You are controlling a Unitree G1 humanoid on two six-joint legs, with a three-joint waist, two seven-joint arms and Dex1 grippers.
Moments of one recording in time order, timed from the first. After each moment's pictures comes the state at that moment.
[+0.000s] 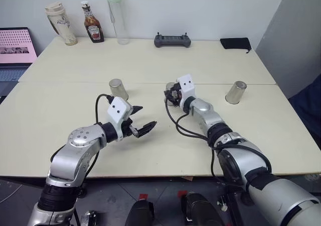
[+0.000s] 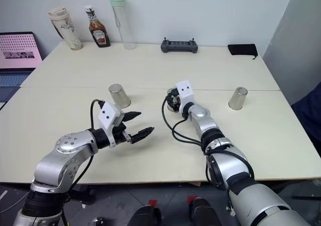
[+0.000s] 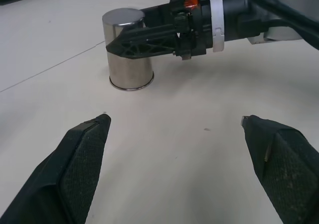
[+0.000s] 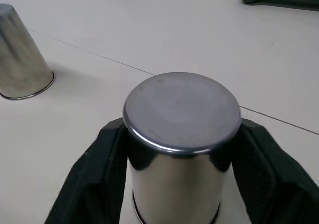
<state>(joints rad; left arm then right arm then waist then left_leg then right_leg) -0.25 0.60 0.02 -0.30 -0.40 0.56 -0.69 -1.10 0.02 0.01 1.22 0.07 -0.13 0.35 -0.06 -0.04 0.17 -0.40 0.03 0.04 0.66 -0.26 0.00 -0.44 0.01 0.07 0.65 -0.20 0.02</state>
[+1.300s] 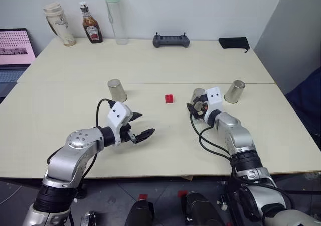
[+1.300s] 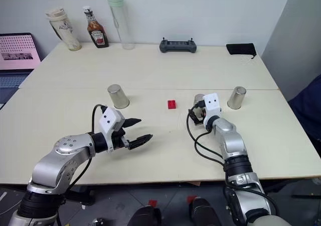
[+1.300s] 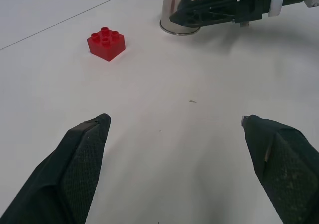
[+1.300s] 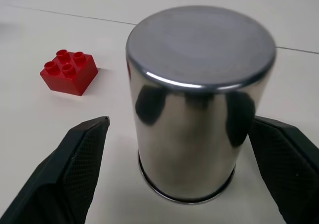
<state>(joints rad) -0.23 0.65 0.00 -0.29 -0.39 0.59 -0.76 -0.61 -0.14 0.00 0.30 0.09 0.45 0.29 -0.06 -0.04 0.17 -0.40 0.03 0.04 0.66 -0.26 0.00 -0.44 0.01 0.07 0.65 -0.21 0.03</state>
